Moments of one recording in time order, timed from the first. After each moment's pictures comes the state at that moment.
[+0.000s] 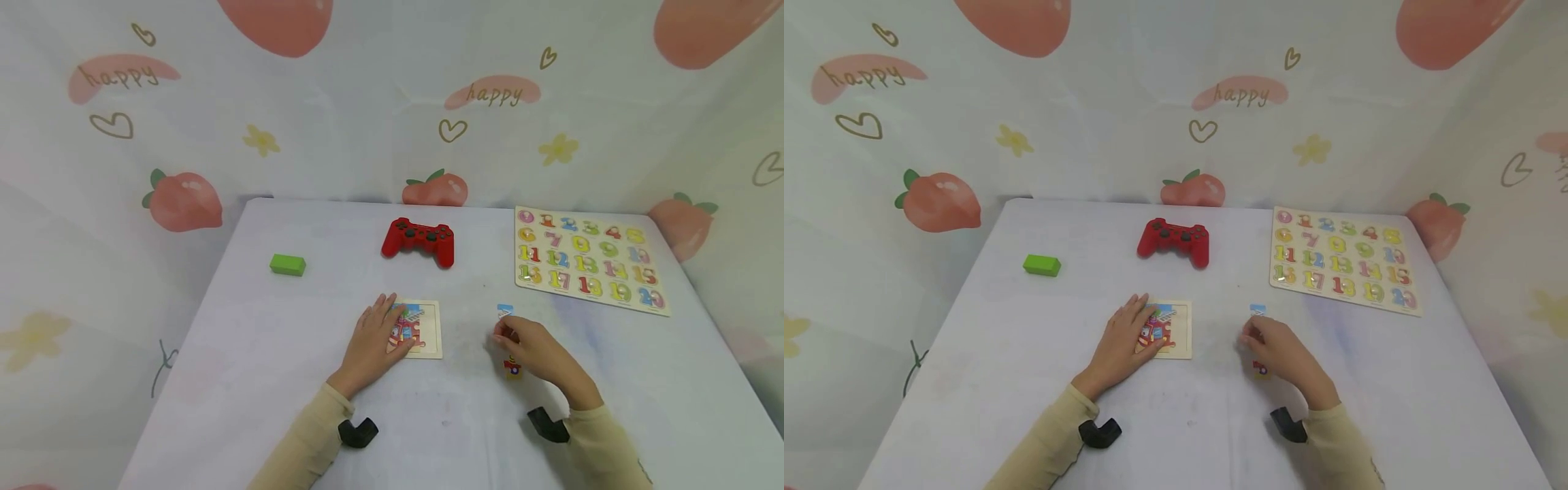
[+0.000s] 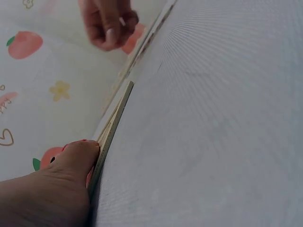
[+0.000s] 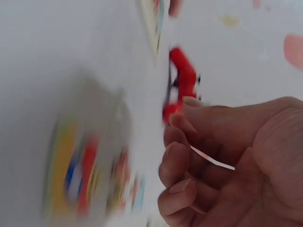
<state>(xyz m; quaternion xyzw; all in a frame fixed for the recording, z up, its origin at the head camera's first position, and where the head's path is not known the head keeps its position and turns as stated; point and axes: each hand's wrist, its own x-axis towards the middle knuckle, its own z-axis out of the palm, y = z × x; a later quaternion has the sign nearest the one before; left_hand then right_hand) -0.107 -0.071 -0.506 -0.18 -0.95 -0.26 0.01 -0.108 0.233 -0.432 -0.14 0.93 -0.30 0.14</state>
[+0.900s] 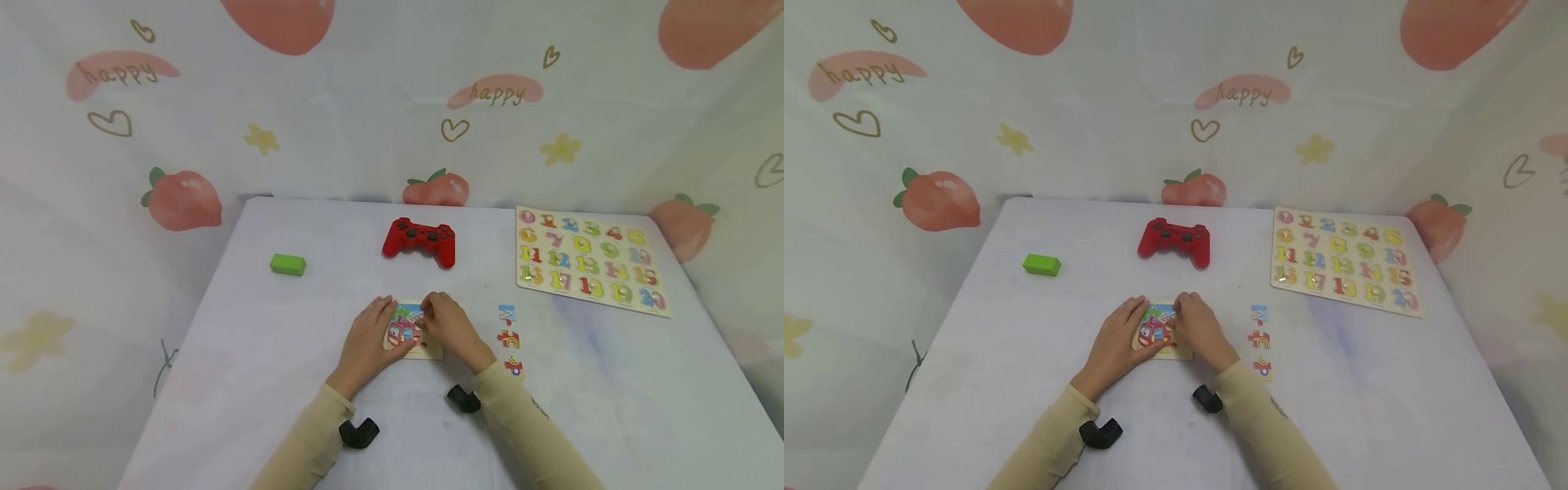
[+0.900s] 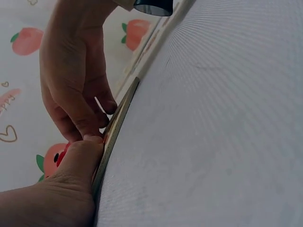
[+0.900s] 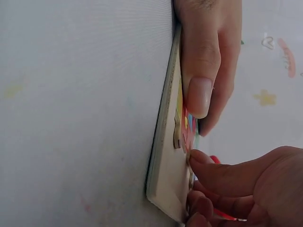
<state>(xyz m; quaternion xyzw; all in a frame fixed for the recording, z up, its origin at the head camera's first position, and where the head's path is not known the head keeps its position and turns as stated) -0.112 -0.075 -0.508 -0.17 -0.95 -0.24 0.07 -0.147 0.102 -0.452 -0.09 0.95 -0.29 0.11</state>
